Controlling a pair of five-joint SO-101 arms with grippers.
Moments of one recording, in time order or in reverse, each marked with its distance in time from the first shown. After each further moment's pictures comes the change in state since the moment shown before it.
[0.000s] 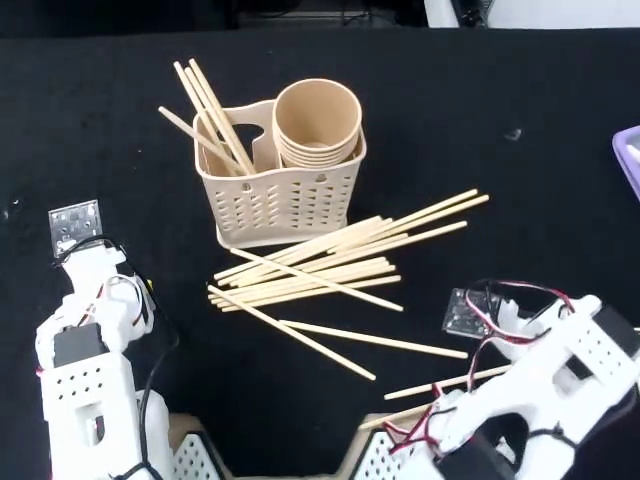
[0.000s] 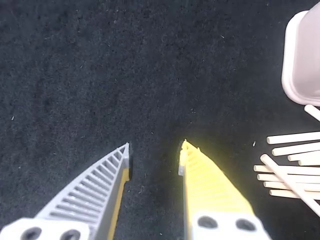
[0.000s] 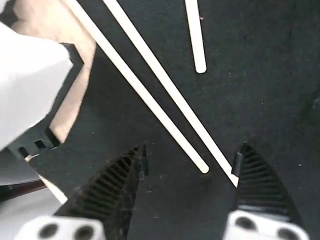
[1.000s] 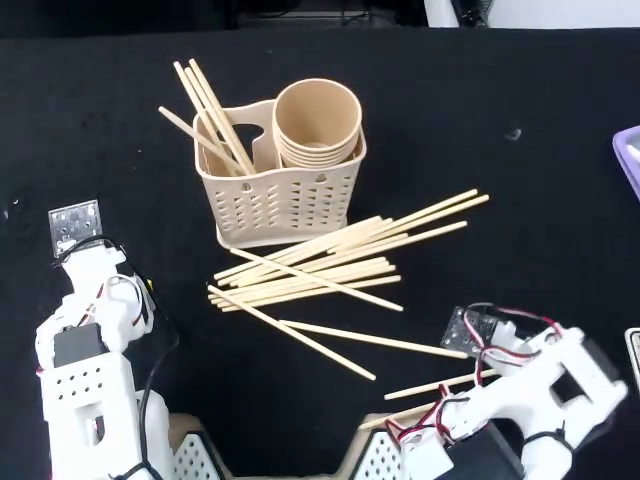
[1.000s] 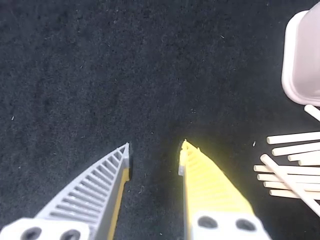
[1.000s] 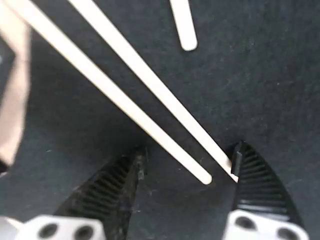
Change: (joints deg) left arm 0.0 0.0 0.0 0.0 0.0; right arm 5.8 2.9 15.0 -27.3 1.5
